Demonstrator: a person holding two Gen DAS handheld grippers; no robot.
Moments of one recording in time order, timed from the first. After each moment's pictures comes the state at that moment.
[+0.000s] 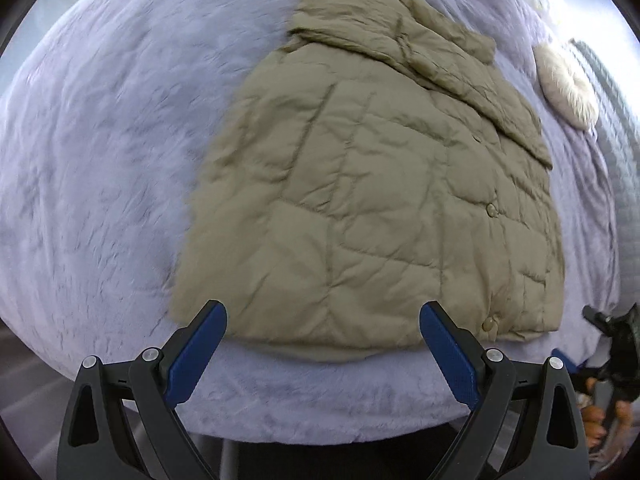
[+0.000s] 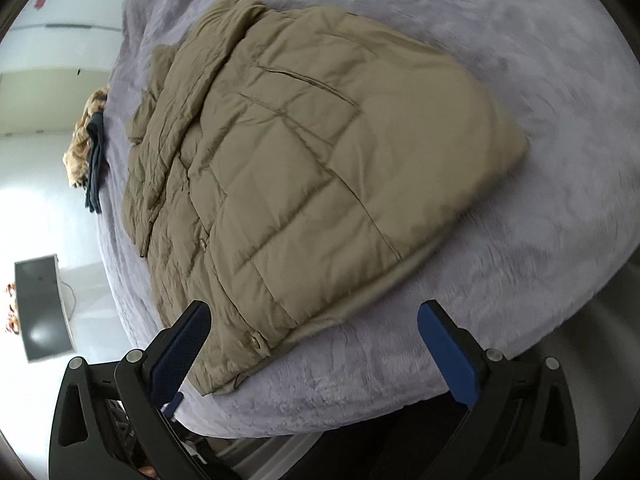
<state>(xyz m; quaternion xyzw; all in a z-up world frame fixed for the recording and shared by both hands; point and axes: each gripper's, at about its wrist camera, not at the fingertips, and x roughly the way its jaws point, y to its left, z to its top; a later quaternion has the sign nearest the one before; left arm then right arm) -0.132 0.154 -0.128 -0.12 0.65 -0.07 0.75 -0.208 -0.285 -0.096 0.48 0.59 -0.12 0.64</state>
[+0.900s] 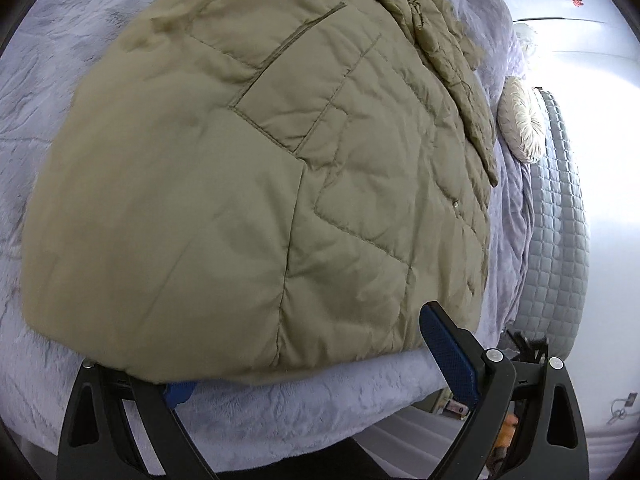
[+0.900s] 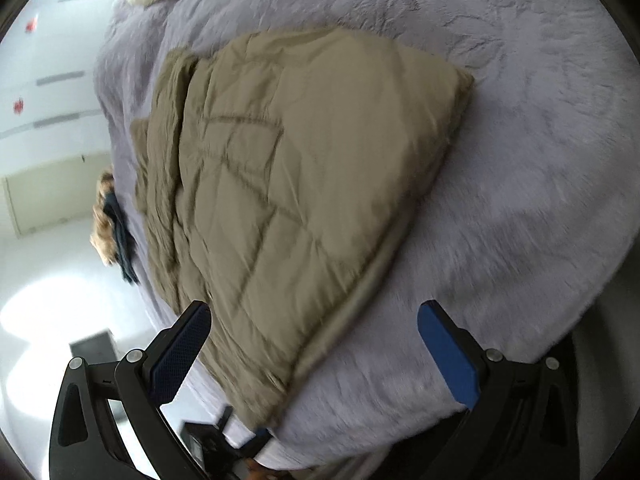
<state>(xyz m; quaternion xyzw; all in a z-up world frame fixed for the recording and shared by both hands) -0.123 0.138 -0.223 -0.32 0.67 -0.18 0.65 -0.246 -0.309 -0.143 0.61 0.49 -0.16 0.60</state>
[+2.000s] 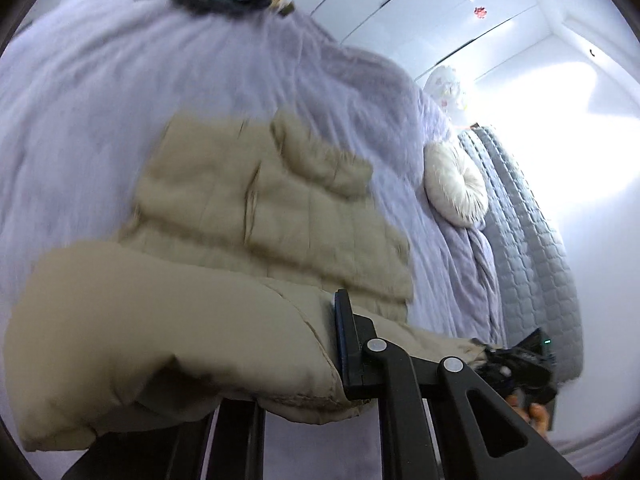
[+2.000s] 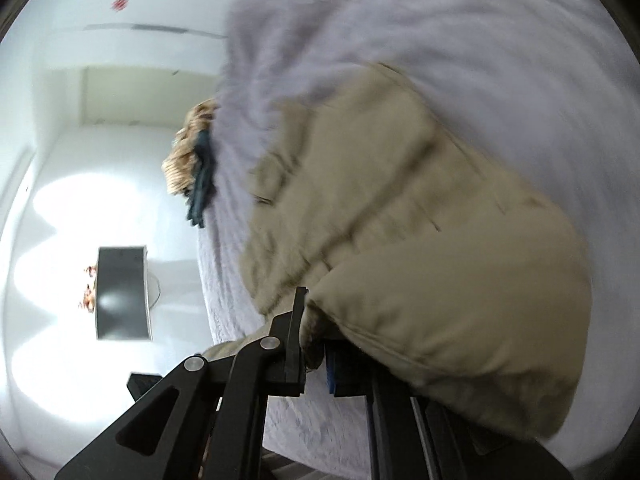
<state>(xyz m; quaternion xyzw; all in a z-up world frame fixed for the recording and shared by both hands) 0.027 0.091 -0.031 -0.26 0.49 -0.21 0.80 -0.027 -0.372 -0.038 0.50 0.50 0.05 0.71</state>
